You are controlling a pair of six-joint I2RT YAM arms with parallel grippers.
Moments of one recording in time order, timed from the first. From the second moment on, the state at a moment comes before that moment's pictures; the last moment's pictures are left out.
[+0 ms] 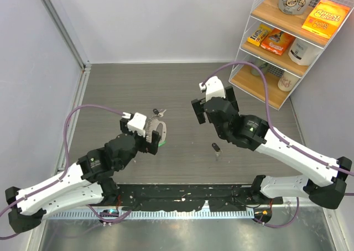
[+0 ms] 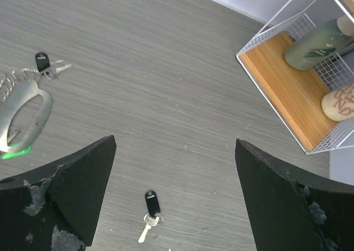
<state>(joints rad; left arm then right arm) -1.07 0.69 0.72 -0.39 -0.56 -0.23 0.99 1.16 1.27 -0.61 0.79 0.13</state>
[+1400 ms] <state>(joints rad) -0.61 0.55 0.46 -0.42 -0.48 -0.43 1.15 1.53 0.77 0.20 -0.16 -1.12</state>
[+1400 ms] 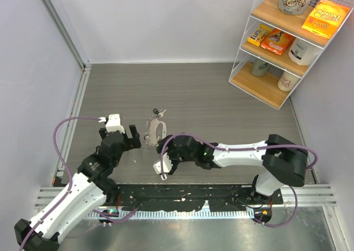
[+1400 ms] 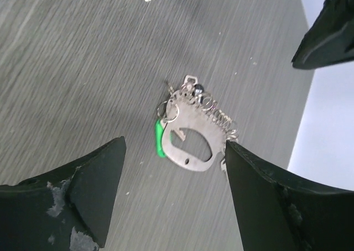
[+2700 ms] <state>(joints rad) -0.41 0.48 0.35 -0.35 -0.30 -0.45 1.15 1.91 0.99 0.31 -0.20 -1.30</state>
